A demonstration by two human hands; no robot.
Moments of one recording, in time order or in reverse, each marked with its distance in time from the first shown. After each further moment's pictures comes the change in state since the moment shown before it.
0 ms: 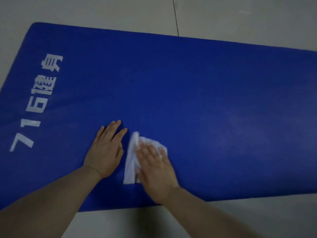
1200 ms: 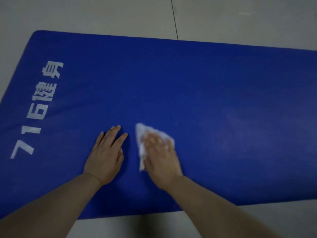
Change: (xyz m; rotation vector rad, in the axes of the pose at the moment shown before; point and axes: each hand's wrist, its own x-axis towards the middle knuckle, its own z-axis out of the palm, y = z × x) left_hand 0.000 0.002 0.000 0.031 -0.002 -0.022; right_hand 0.030 0.027 -0.008 -0.017 0.108 0.010
